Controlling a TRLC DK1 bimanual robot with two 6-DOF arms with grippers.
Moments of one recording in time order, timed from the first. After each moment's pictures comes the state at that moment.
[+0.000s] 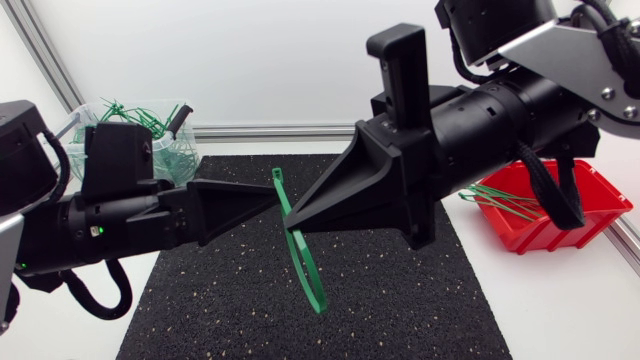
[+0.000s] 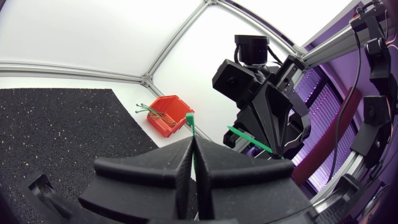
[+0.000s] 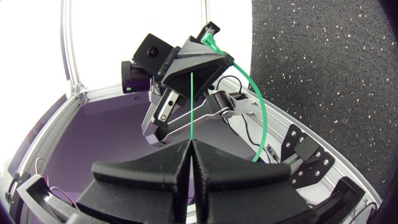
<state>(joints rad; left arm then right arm) -0.53 0.95 0.56 0.26 0.72 -0.58 0.63 1.31 1.18 -0.64 -1.15 0.99</state>
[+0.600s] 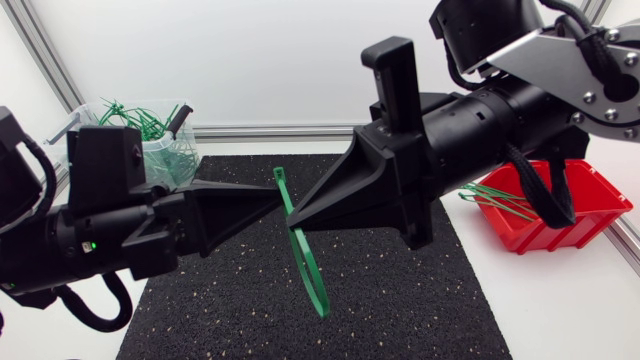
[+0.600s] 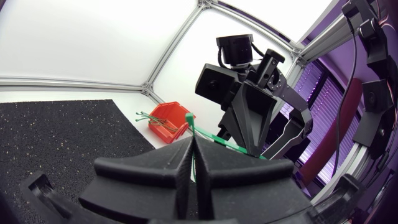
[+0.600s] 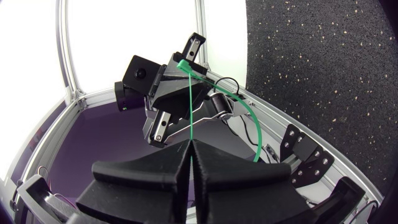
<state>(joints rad) -0.61 0.89 0.55 0.25 0.61 -0.54 0.61 1.33 1.17 -0.64 -1.15 1.00</state>
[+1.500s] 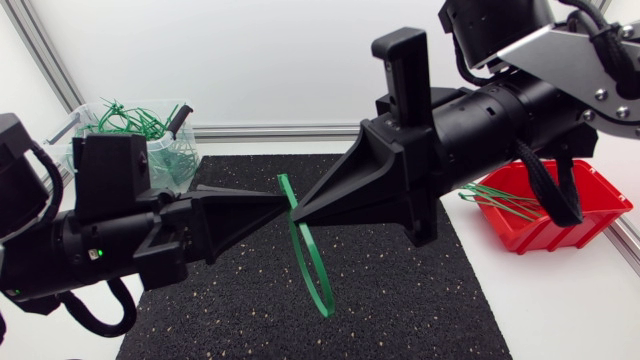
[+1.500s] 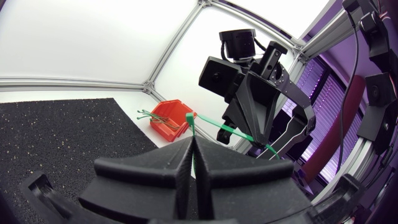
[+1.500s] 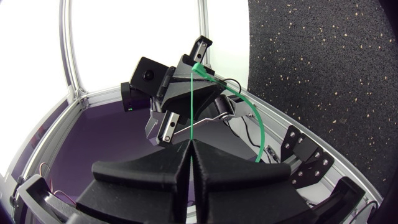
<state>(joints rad) -0.64 0.89 0.54 0.24 0.57 -0.52 0.60 1.32 1.17 -0.64 -1.16 1.00</state>
